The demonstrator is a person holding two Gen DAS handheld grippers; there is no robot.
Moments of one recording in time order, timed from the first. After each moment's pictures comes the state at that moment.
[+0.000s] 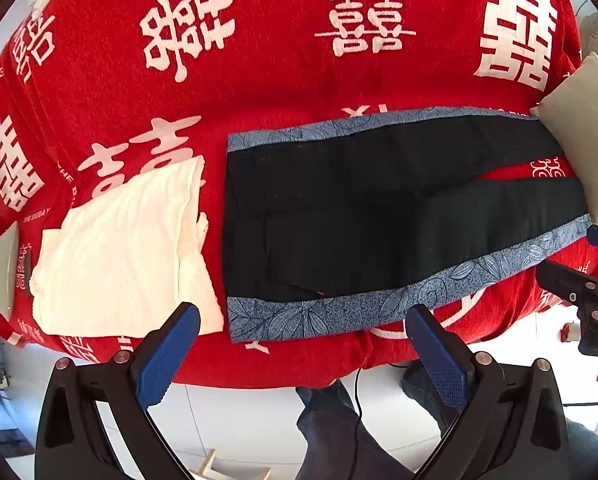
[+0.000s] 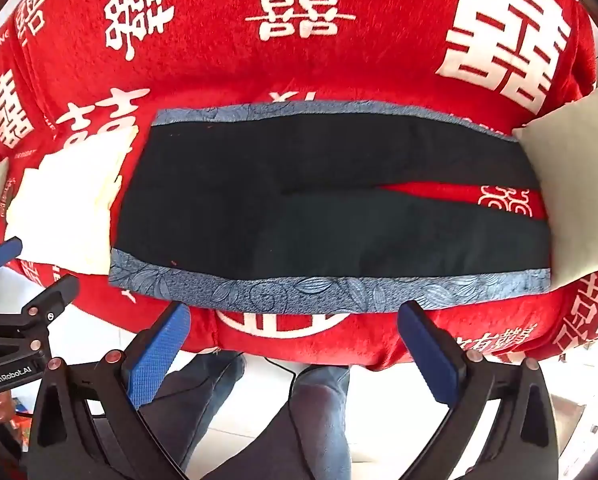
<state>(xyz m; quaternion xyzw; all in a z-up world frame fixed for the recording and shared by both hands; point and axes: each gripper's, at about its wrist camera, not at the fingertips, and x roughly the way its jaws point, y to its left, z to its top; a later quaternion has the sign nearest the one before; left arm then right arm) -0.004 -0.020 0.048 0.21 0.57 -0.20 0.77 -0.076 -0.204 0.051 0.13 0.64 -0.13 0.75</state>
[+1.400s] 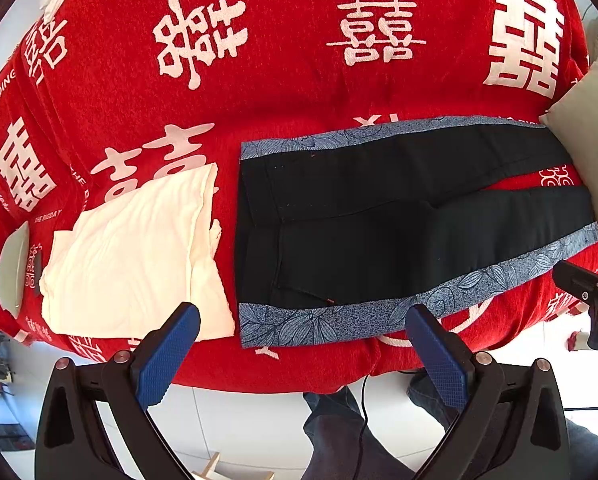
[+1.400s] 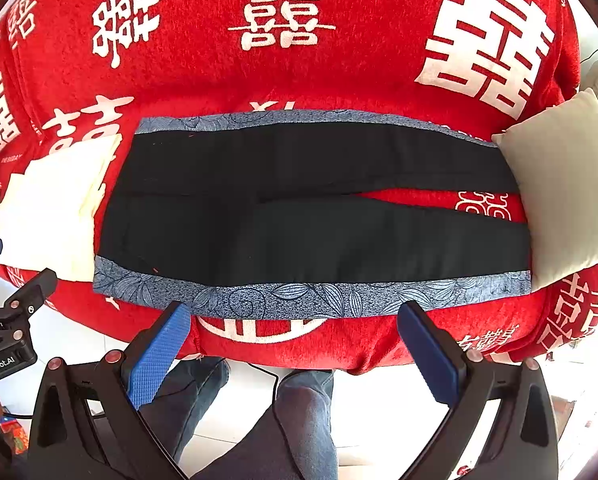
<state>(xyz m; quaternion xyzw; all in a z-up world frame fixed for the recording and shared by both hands) -0.002 -0.019 0.055 0.22 0.56 -0.18 0.78 -0.091 -0.203 0.048 0.11 0.62 -0.17 0.76</state>
